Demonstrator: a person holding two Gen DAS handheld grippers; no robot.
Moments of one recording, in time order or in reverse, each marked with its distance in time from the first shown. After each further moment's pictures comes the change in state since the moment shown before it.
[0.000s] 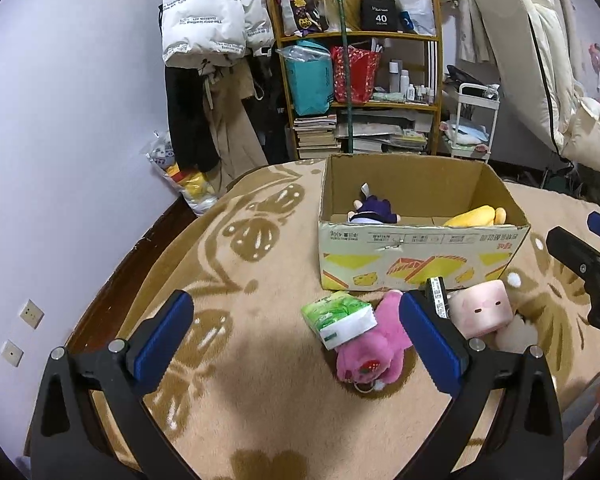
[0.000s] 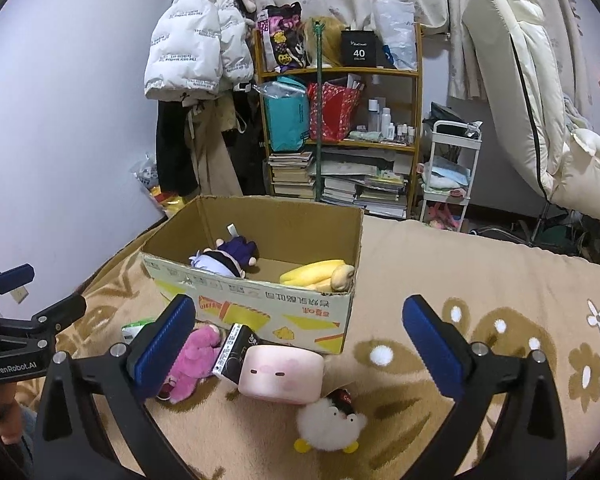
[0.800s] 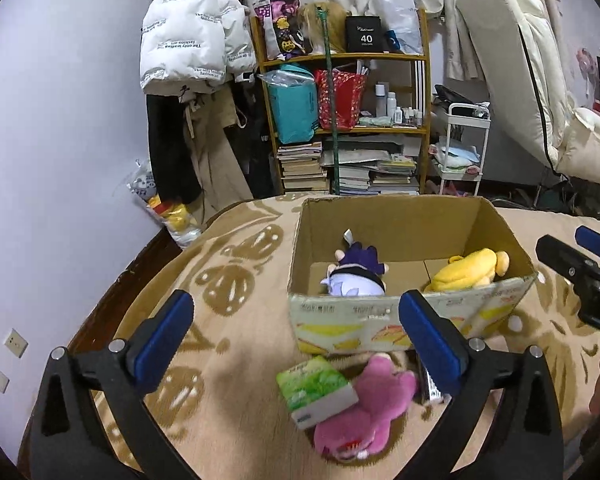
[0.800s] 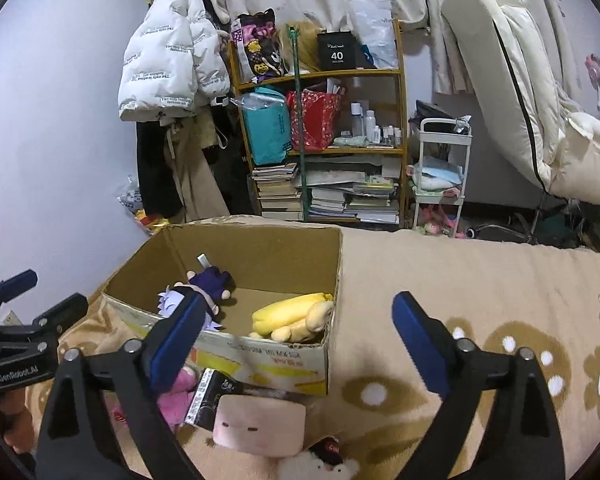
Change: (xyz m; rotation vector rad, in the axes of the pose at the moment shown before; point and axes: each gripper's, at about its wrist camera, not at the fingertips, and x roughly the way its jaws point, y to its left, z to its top) left arm 0.033 -0.020 0.033 0.018 -0.098 -0.042; right arm 0.038 -0.030 0.017 0.083 -0.047 -0.011
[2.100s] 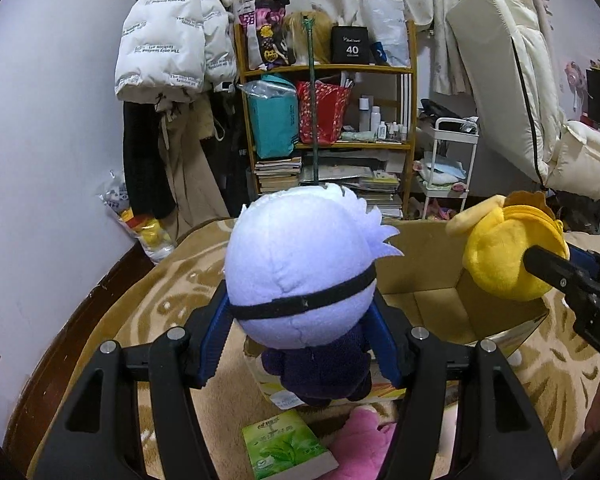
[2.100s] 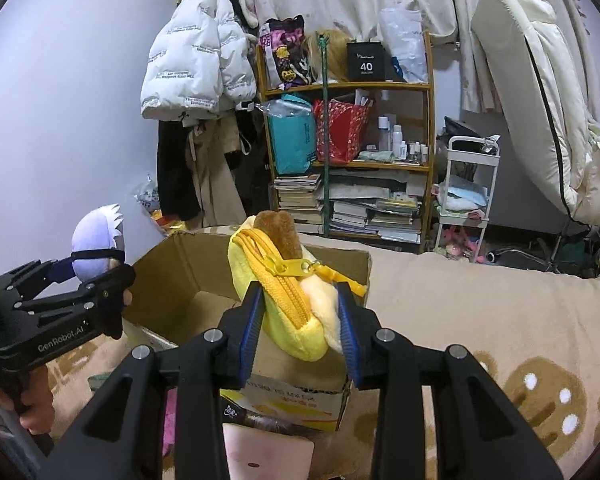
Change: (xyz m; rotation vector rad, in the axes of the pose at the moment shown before) left arm 0.055 -0.010 0.016 -0.016 -0.064 -0.077; right arm 0.031 0.010 0.008 -0.075 -0.042 0.072
